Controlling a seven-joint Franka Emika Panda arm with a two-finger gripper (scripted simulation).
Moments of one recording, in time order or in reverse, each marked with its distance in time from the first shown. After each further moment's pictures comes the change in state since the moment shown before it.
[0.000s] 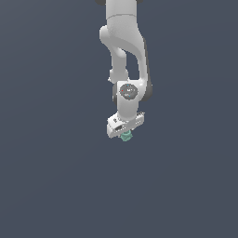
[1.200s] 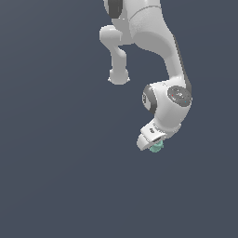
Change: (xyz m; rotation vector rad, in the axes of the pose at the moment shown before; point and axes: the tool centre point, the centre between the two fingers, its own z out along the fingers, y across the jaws) arm 0.141 -0.079 -0.055 0.000 0.001 -0.001
